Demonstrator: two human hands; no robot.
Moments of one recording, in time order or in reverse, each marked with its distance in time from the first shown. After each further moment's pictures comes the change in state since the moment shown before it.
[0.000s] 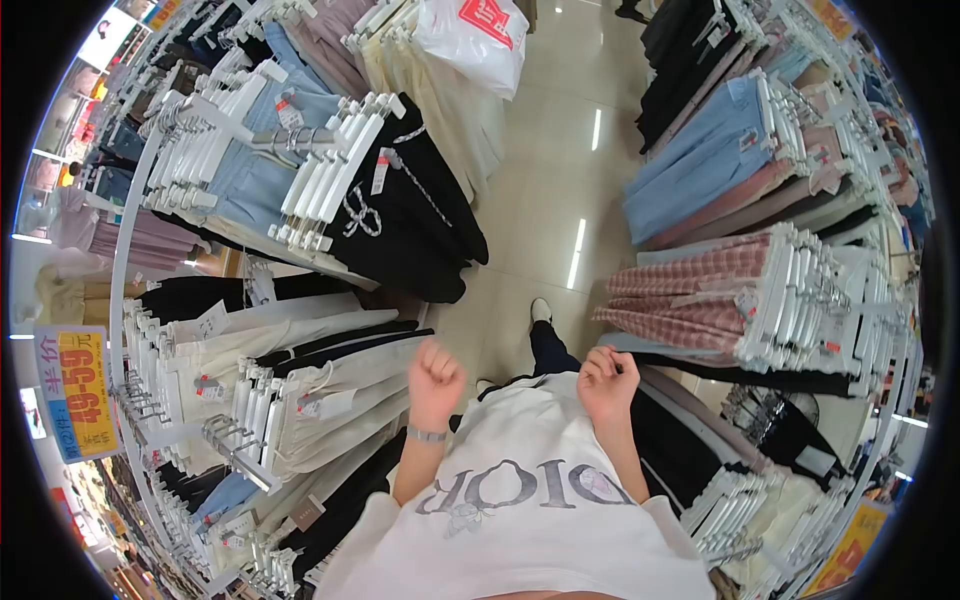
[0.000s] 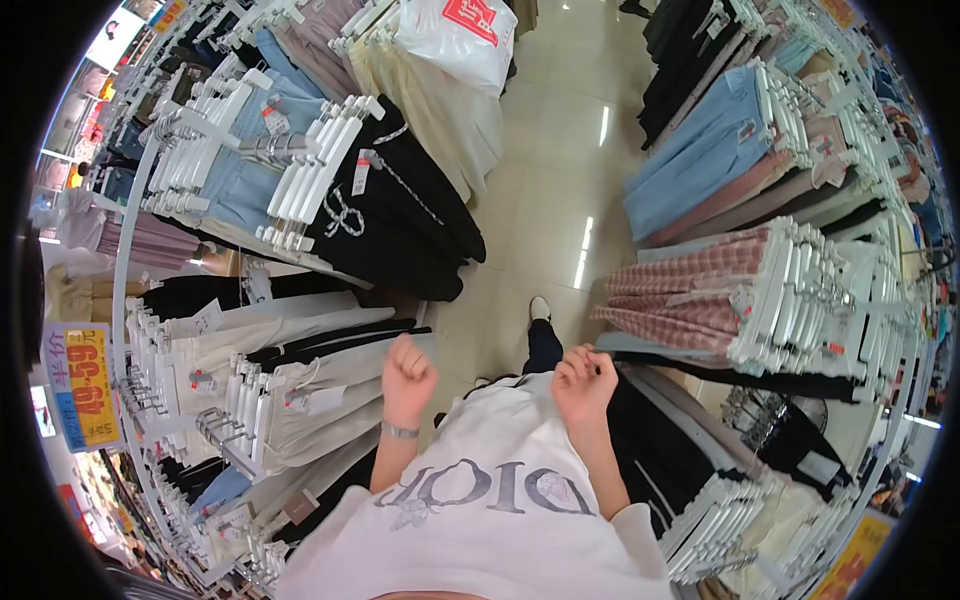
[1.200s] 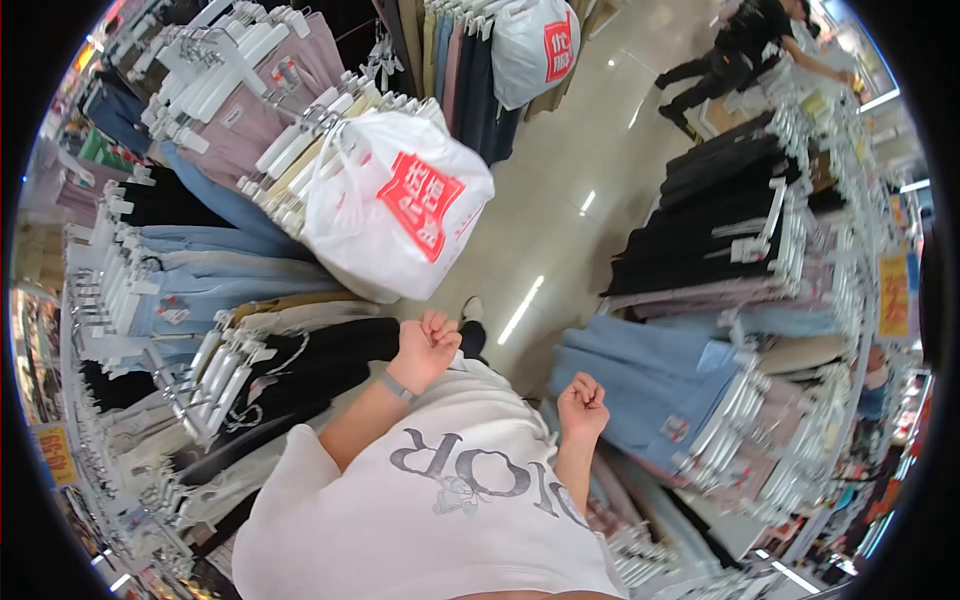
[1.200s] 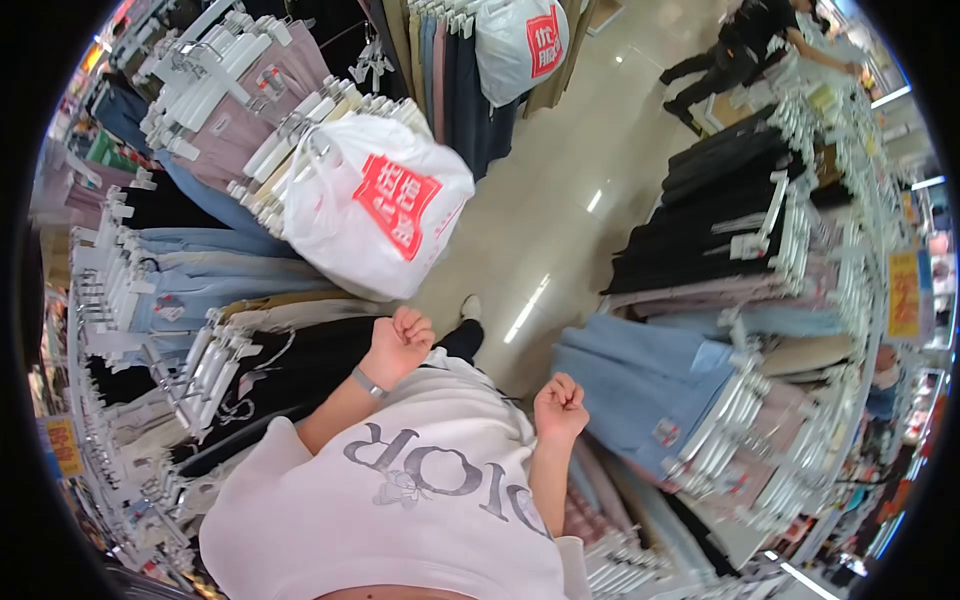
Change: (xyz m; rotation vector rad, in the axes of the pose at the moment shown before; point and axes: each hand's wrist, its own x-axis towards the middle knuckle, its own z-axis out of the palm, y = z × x) left_hand 0.540 -0.146 0.223 0.212 0.322 0.088; right_hand 0.362 -0.155 0.431 0.122 -0.044 -0.132
